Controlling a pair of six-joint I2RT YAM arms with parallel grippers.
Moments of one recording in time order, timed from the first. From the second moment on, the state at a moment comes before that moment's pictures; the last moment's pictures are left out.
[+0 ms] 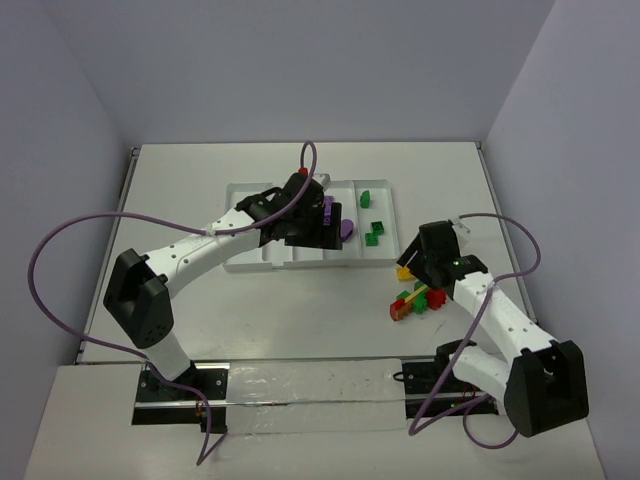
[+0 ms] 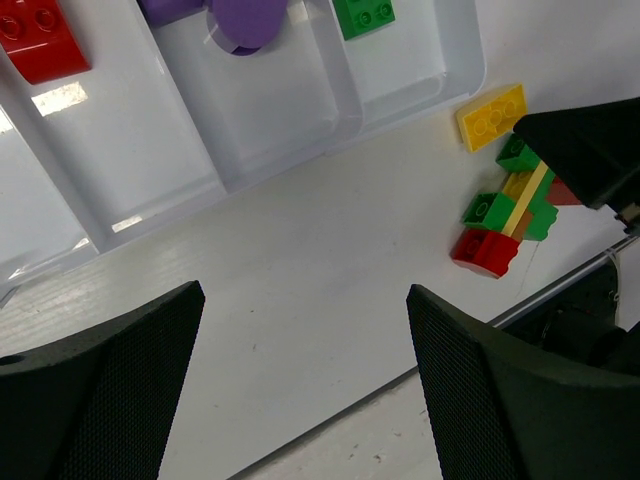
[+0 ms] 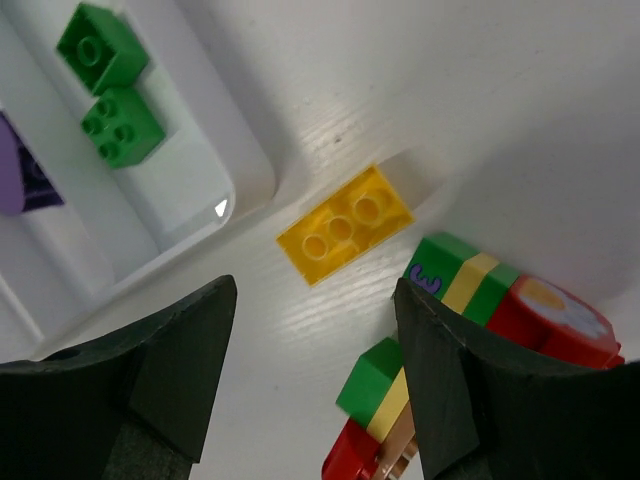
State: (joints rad) left arm -0.83 1.68 1.44 -0.63 0.03 -0.58; right arm 0.24 1.03 0.61 -0.50 0.21 0.85
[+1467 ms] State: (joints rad) left arm -0.83 1.67 1.43 -0.64 -0.02 -0.56; right arm 0.09 1.23 0.53 -0.32 0.13 1.08
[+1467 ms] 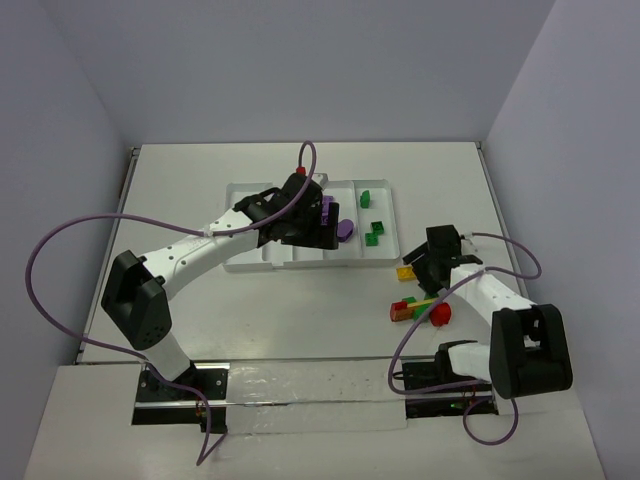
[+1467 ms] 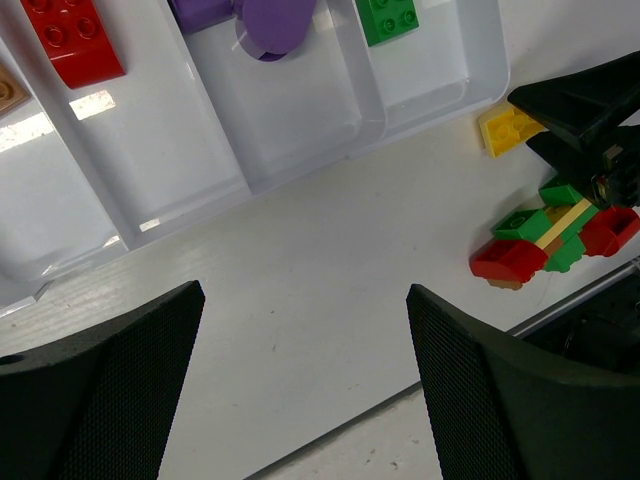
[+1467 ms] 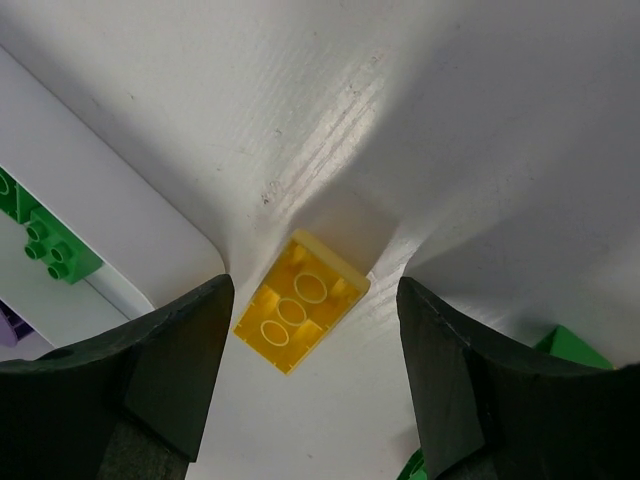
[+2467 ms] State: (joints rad) left arm -0.83 1.67 1.43 -0.64 -0.05 -0.57; right arm 0.09 1.27 0.57 -0.32 0.21 0.99
